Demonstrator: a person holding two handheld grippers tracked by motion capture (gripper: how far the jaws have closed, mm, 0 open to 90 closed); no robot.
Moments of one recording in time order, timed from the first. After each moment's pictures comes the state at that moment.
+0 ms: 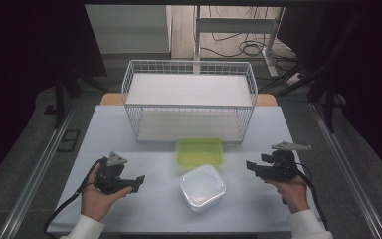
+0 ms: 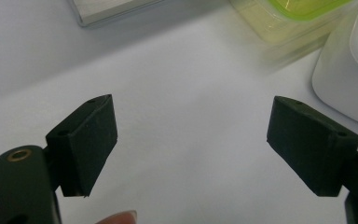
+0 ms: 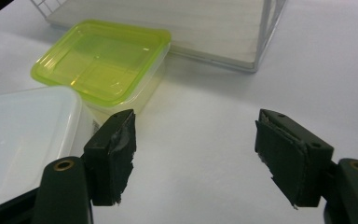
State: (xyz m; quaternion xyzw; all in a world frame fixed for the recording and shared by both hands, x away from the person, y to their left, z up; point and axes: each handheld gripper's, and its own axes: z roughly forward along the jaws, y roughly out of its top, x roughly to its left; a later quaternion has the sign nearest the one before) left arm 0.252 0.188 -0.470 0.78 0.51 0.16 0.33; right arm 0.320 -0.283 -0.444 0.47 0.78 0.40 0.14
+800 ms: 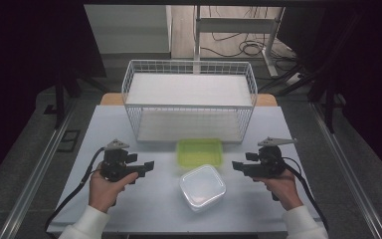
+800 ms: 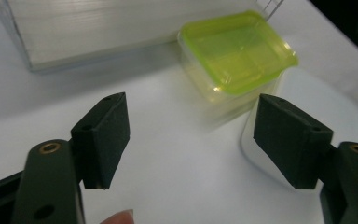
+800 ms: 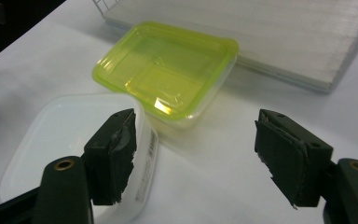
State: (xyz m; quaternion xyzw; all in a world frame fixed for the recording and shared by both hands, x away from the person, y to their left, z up) left arm 0.278 0.178 -0.440 0.73 0.52 0.08 0.43; right arm 0.328 -0.249 -0.435 0.42 0.81 0.41 0.07
